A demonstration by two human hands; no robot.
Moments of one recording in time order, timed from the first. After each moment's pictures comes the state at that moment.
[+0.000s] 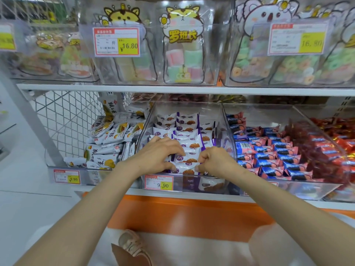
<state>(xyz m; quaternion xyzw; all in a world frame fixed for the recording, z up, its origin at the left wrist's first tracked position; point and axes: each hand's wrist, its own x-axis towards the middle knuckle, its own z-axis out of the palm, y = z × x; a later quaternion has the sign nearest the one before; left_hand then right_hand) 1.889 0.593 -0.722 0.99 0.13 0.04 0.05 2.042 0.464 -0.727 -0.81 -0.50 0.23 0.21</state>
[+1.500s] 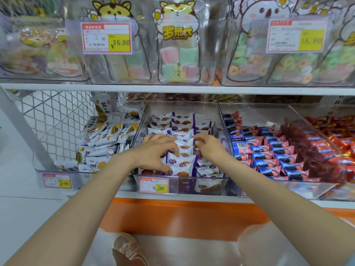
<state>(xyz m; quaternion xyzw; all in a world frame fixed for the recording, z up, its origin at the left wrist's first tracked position) 1.898 0.607 -0.719 0.98 0.17 -0.04 0.10 2.064 0.504 -0.743 -0.79 -0.40 0.24 0.39</state>
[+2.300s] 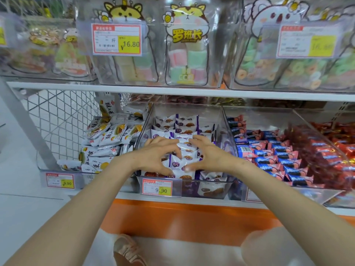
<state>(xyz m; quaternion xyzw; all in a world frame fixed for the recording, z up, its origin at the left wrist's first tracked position) 1.893 0.611 -0.721 0.97 0.18 -0.05 0.13 2.065 0.493 -0.732 -0.75 -0.60 0.24 0.16</state>
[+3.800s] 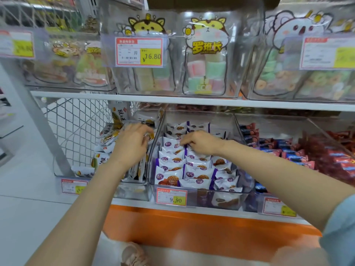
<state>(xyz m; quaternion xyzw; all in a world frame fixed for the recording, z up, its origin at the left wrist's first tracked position) 1.846 0.643 -0.698 0.89 0.38 0.24 0.06 2.064 0.575 -0.712 -0.69 -0.71 0.13 0.09</state>
